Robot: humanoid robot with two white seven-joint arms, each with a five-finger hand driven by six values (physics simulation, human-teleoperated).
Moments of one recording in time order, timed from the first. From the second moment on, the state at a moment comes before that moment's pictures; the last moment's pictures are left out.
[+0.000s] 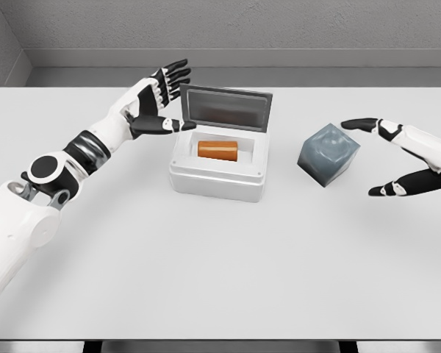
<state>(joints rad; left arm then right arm) -0.53 0.46 -0.58 -1.46 0.75 0.03 -0.19 -0.17 -0.87 0.14 -1.58 -0.26 -0.61 0.61</state>
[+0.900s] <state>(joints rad) -0.34 0.70 -0.33 -1.47 0.75 -0.07 -0.19 -0.17 -0.83 0.13 -1.54 -0.26 -0.61 0.61</state>
